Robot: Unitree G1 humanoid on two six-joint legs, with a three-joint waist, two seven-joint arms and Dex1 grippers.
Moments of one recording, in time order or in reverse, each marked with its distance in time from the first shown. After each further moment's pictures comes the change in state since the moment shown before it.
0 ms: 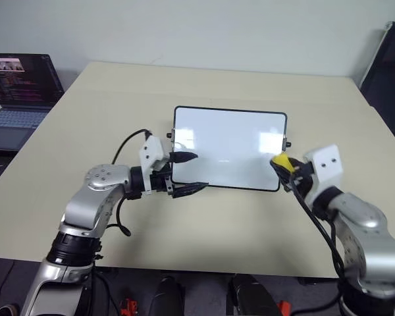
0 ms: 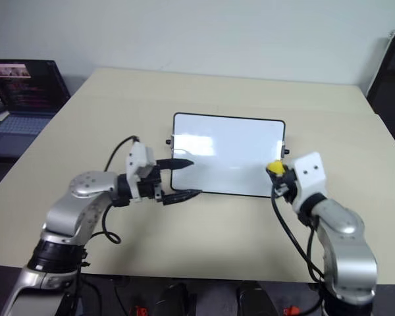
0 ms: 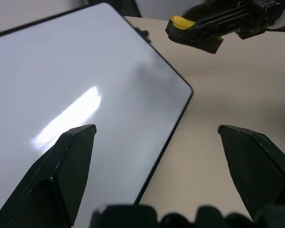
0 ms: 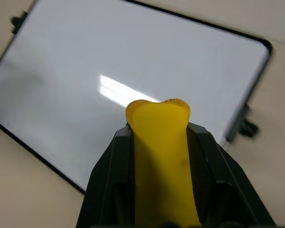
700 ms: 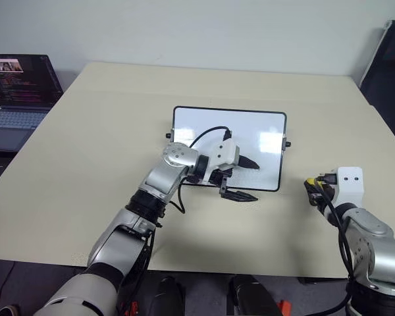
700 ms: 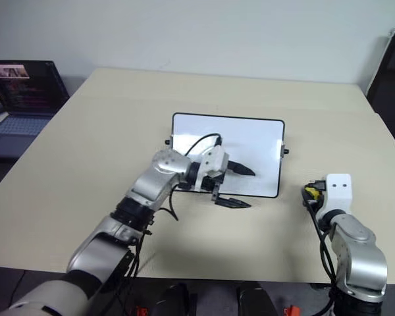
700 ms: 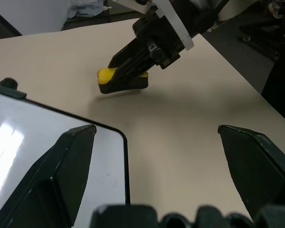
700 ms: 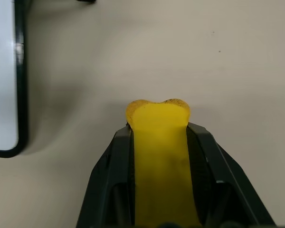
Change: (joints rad) left arm -0.401 -0.349 -0.279 0.497 0.247 -0.280 -0.233; right arm 0.014 -0.010 -0.169 0.282 0.066 0.010 -0.216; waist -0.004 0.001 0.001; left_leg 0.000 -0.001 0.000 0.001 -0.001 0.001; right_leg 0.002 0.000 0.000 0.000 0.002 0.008
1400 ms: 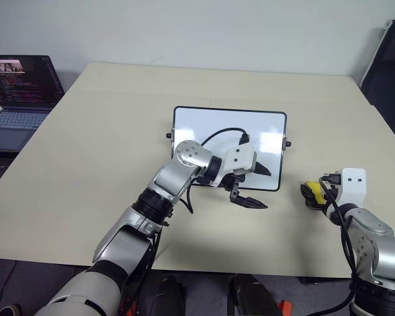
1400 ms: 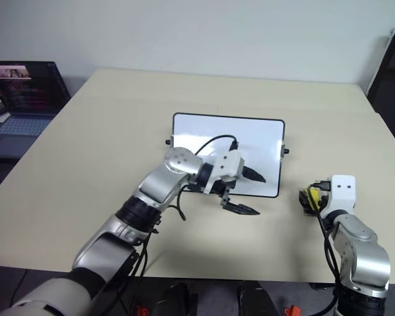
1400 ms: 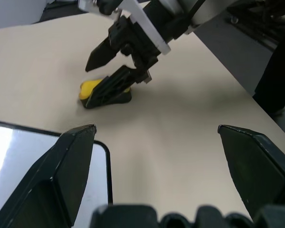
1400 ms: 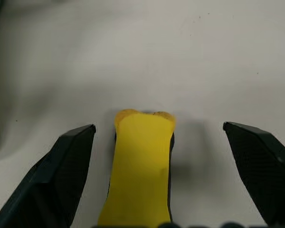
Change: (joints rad) left arm -0.004 -0.003 -0.046 -0.125 0.047 0.141 0.020; right arm -0.002 -0.016 -0.027 0.085 0.084 -0.060 -0.048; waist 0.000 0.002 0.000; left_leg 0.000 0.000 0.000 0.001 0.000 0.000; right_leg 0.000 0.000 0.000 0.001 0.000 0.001
